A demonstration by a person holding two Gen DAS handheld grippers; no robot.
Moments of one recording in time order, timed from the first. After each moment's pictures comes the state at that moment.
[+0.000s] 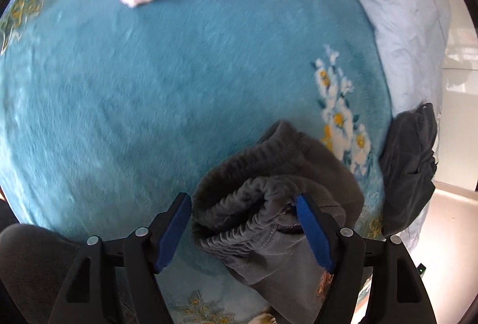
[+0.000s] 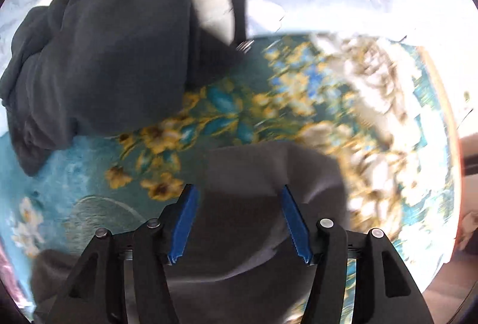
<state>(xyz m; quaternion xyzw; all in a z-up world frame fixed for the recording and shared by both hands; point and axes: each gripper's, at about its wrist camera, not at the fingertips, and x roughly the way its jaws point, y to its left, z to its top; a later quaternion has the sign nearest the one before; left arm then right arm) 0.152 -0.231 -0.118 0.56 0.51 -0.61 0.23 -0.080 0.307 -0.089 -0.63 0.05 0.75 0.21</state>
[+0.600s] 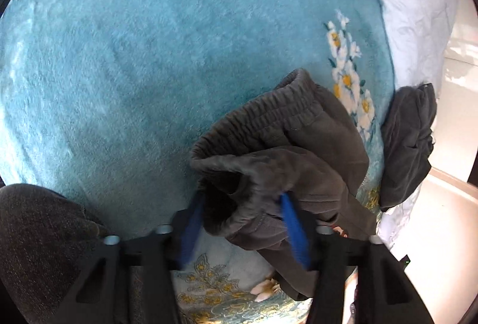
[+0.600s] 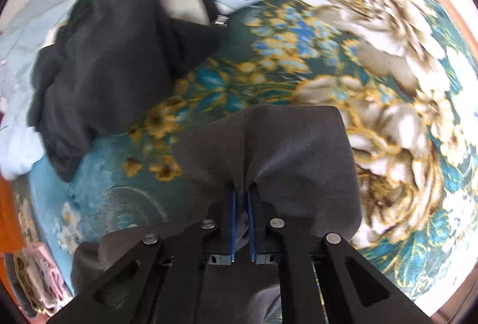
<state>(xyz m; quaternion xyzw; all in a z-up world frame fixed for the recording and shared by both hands) 0.181 -0.209 -0.111 0.58 0.54 -0.58 0.17 -0.034 0.341 -0.084 -0.61 0.26 0.74 0.11</state>
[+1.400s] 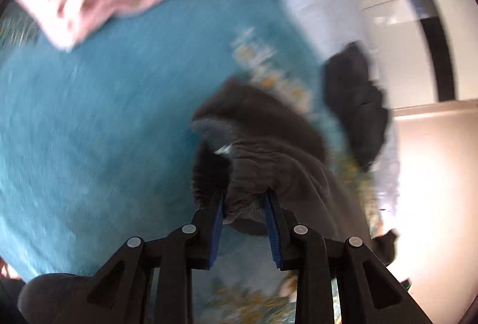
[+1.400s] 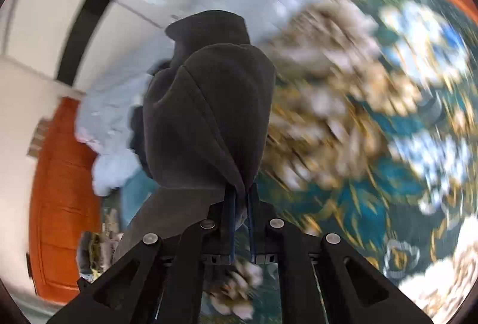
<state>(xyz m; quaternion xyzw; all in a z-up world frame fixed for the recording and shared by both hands) 0.183 -0.210 -0.101 0.56 0.45 -0.70 0.06 0.224 0.472 -0.060 -0.49 0.43 0.75 0.07</state>
